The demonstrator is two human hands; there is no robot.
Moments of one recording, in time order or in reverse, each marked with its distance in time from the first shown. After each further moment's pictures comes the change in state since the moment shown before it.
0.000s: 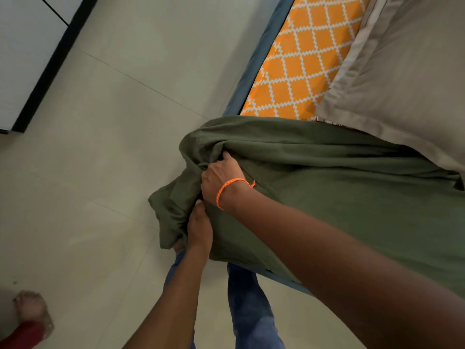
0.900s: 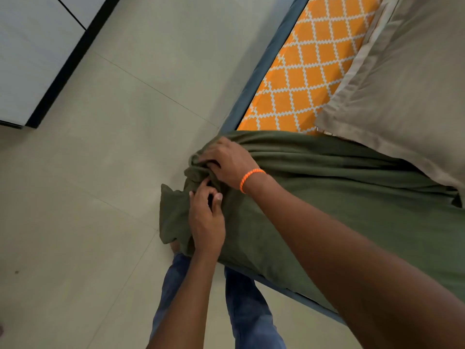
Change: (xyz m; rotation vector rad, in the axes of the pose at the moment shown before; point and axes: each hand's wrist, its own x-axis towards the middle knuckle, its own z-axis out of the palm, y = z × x) left_hand -0.028 0.026 0.021 0.323 0.208 0.658; right_hand 0.021 0.059 0.021 0.653 0.493 -0.107
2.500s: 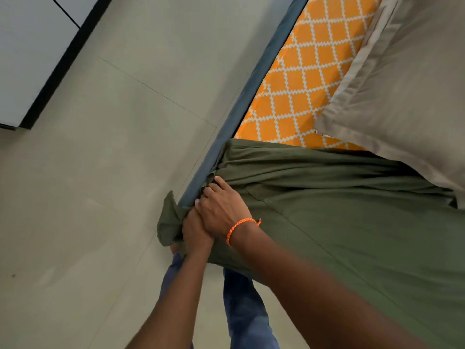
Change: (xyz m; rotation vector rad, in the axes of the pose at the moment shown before) left_hand 0.007 -0.031 -0.008 0.184 -0.242 -0.391; right_hand -0.061 -0.071 0.045 -0.368 -0.212 0.021
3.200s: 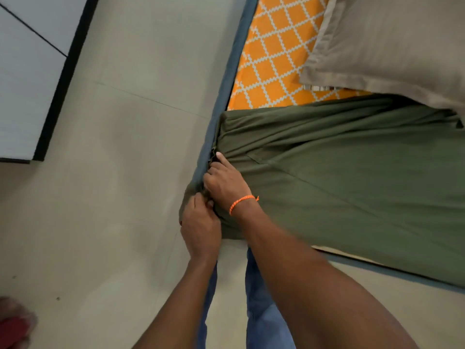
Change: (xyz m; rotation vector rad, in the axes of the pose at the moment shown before) left_hand -0.041 -0.040 -0.044 0.300 0.242 0.421; right_hand 0.002 -0.025 0.033 0.157 0.309 0.229
